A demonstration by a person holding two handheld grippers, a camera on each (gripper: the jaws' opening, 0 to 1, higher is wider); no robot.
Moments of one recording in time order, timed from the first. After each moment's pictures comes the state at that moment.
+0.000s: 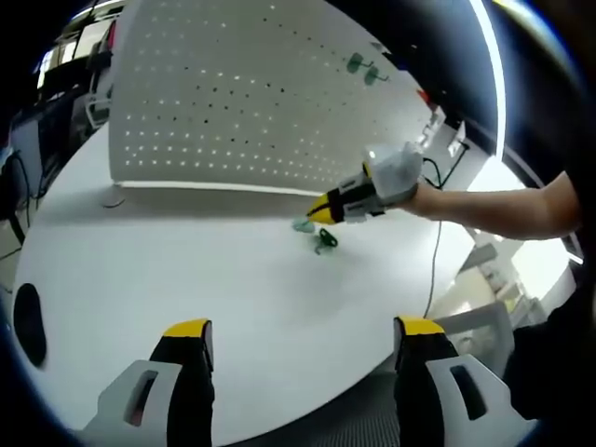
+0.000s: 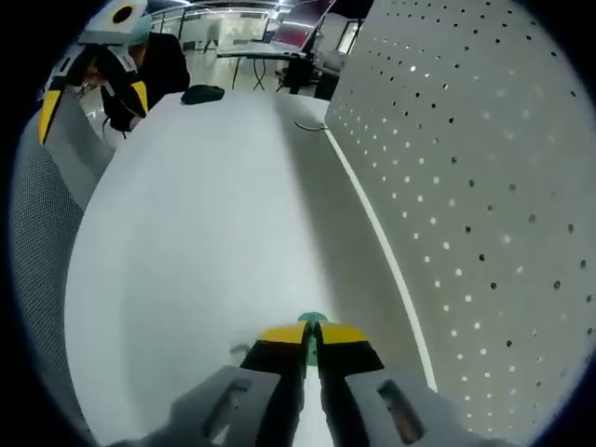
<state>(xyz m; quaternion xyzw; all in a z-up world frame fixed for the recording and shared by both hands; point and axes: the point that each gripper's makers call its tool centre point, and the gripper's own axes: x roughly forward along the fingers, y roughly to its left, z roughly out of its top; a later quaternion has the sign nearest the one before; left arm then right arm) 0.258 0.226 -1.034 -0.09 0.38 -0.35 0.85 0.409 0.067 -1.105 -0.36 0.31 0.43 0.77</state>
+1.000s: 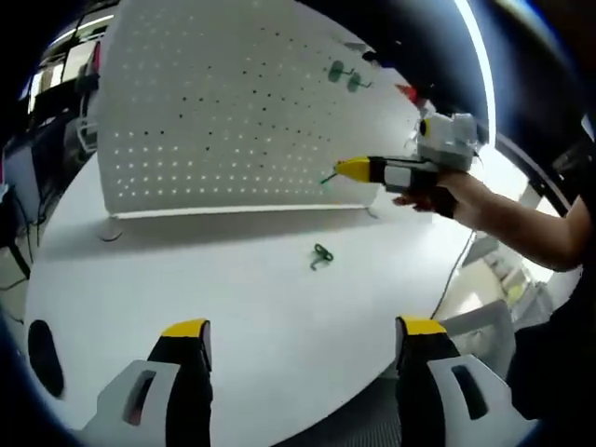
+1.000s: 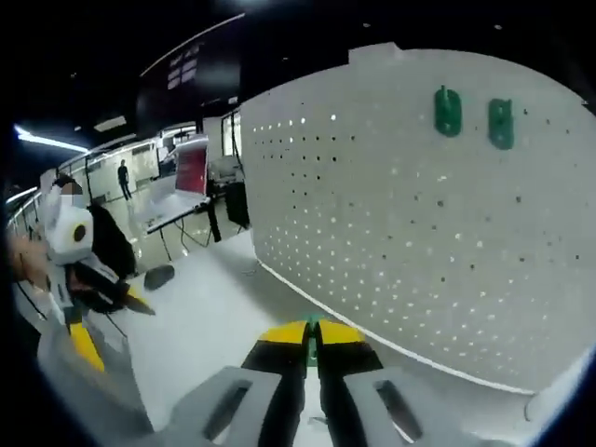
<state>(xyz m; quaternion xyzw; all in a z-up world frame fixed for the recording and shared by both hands) 0.269 0.218 -1.006 -0.06 0.35 -0.37 0.86 0.379 0.078 -0.950 -0.01 0.19 0.29 0.94</state>
